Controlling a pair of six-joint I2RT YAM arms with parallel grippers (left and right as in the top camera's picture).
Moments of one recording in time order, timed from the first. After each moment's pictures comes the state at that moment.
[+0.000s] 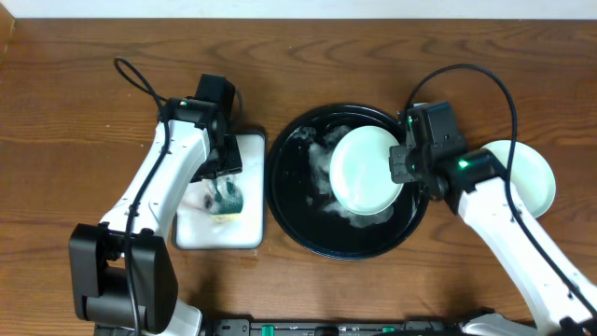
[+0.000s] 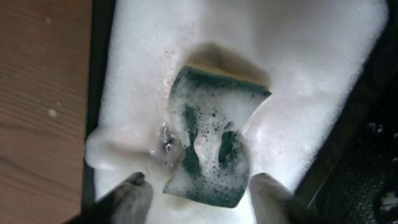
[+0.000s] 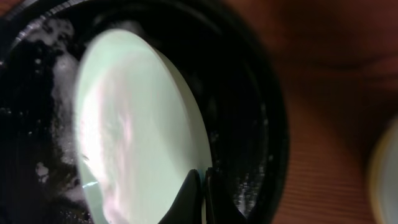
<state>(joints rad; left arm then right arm) -0.18 1.69 1.29 -1.11 -0.12 -0.43 0.35 1.40 1.04 -0.68 0.08 0.21</state>
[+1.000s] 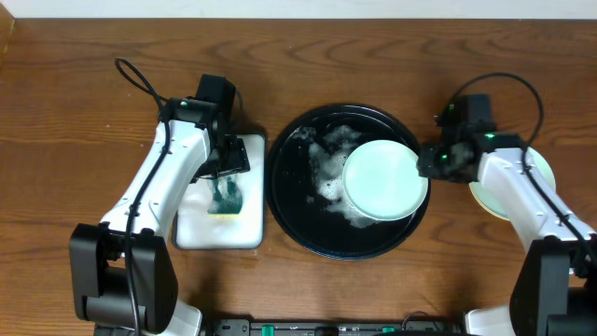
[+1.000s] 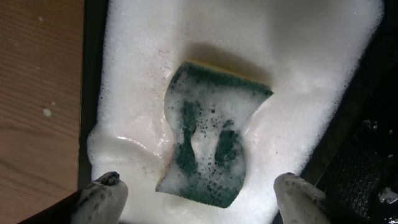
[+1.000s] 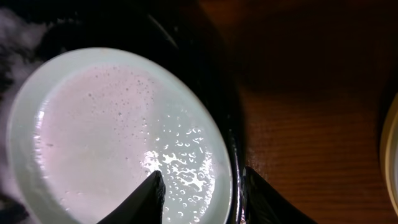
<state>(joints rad) -0.18 1.69 1.29 -1.11 -0.11 -0.43 0.05 1.63 1.04 -0.68 -0.16 0.23</state>
